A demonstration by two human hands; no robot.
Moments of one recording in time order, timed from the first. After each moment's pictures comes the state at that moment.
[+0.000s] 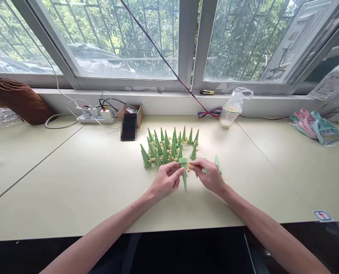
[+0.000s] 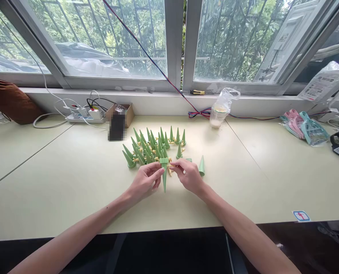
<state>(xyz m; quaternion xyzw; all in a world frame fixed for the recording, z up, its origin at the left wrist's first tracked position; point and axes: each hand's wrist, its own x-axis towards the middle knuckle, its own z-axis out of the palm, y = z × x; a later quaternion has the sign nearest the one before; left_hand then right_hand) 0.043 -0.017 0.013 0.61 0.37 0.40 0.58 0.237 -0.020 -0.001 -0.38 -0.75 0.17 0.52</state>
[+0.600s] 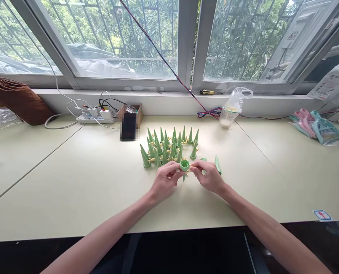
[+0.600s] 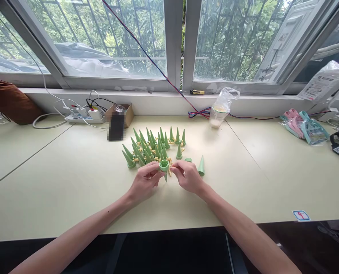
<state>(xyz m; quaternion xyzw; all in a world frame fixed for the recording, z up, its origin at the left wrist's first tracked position) 0.040 -0.015 0.004 0.72 0.34 0.45 0.41 0.240 -0.019 -0.001 -0.38 -0.77 0.19 0.47</state>
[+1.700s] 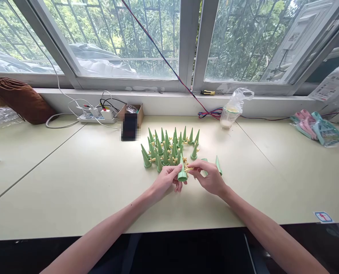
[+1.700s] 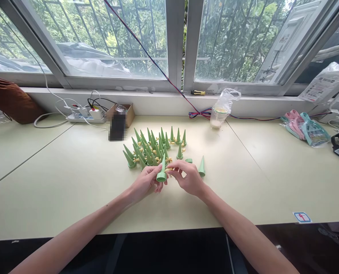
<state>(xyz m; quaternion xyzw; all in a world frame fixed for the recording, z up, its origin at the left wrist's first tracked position) 0.041 -0.014 0.011 0.54 0.33 0.34 0.69 0.236 -0.024 0.005 -0.32 -0.76 0.24 0.51</state>
